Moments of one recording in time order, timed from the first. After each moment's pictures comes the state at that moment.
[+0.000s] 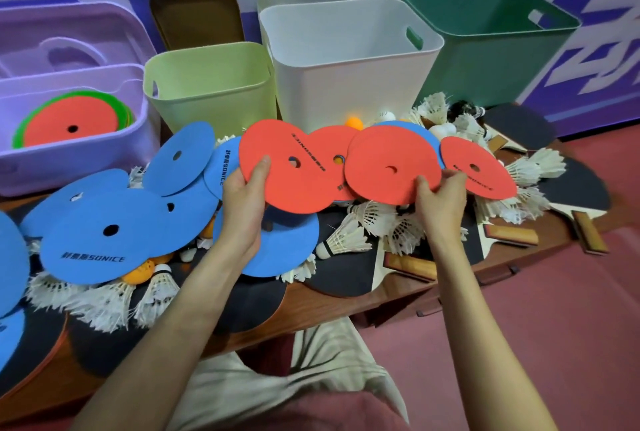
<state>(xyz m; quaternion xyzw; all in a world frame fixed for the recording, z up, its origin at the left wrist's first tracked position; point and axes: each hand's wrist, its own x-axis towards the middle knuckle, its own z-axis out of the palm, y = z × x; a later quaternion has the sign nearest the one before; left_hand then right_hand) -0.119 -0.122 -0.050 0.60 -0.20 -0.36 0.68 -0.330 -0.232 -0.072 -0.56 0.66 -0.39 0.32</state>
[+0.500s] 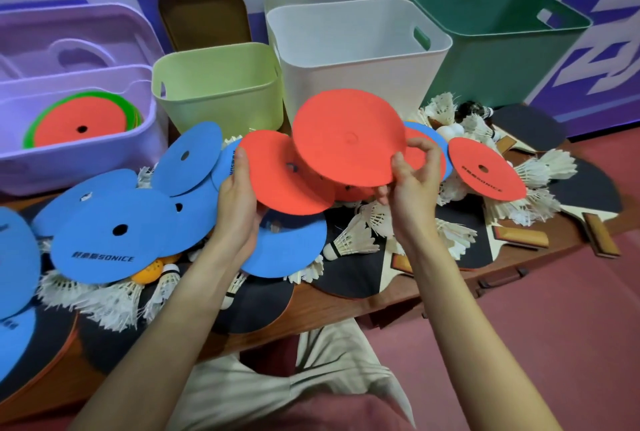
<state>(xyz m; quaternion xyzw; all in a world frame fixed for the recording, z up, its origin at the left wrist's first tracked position) -0.111 -0.114 -0.038 0.59 -0.16 -0.38 0.69 -0.277 -0.204 -0.048 -0.48 0.42 -0.54 0.55</state>
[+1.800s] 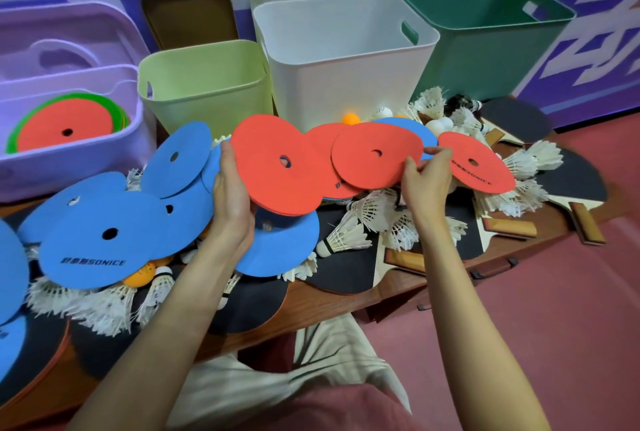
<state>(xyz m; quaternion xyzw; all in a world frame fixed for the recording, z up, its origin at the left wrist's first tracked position) -0.115 -0.123 -0.035 0.59 -0.14 -0.37 0.70 -0.307 -0.249 -0.073 -0.59 0.63 -0.42 0.28</state>
